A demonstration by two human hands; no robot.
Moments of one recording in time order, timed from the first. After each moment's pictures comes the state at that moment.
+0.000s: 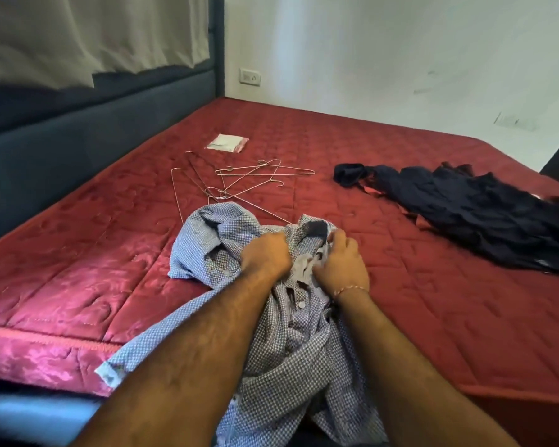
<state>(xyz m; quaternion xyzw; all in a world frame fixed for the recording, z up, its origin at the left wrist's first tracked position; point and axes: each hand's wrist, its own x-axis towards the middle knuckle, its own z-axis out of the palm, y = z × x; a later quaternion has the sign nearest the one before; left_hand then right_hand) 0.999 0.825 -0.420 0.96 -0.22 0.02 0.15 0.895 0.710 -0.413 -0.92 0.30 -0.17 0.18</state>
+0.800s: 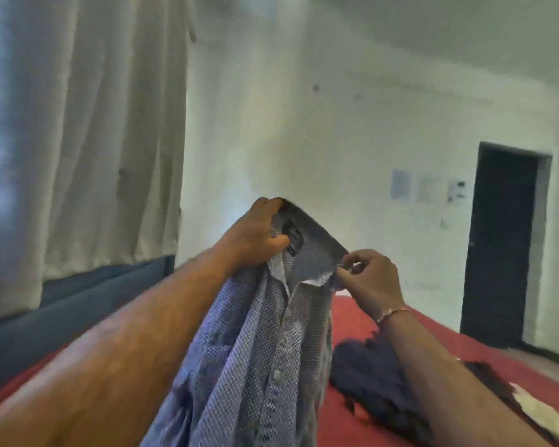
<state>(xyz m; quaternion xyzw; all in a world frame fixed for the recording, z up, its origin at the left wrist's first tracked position) 0.994 0.791 -0.023 0.71 -0.53 0.27 0.37 0.833 0.606 -0.077 -0.80 0.16 -0.54 0.22</state>
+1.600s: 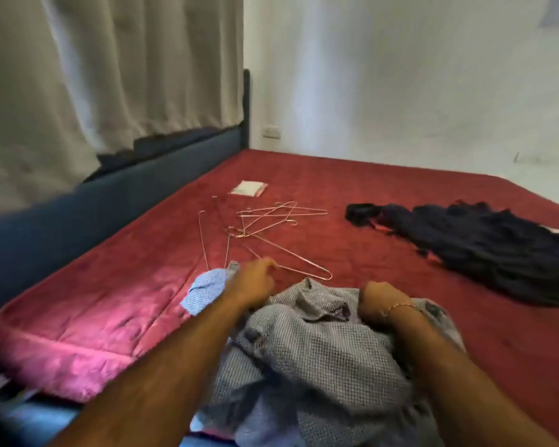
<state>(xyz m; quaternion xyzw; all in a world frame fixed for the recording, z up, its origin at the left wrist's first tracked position) 0.979 0.901 -0.370 0.90 -0.26 -0.10 0.34 0.852 0.660 -0.367 -0.96 0.27 0.06 0.05</state>
